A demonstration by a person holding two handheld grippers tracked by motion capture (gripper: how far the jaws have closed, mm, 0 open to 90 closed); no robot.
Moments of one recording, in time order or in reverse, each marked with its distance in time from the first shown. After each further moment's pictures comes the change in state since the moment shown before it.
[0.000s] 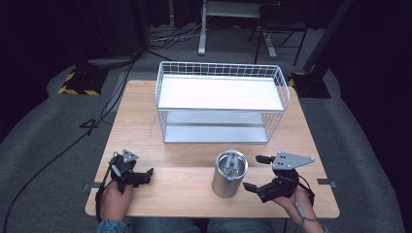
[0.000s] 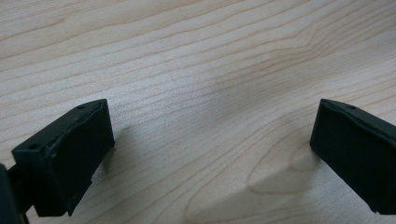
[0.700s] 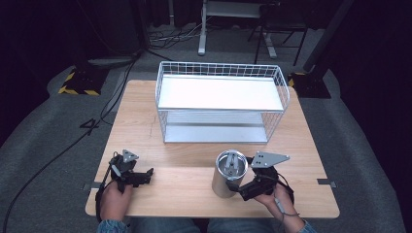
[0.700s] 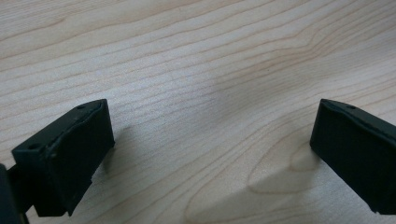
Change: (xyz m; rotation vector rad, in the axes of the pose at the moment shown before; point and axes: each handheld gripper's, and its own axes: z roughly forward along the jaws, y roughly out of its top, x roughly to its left) left arm 0.000 0.000 0.000 0.000 0.000 0.000; right arm 0.006 -0.001 0.049 0.038 0.042 0.004
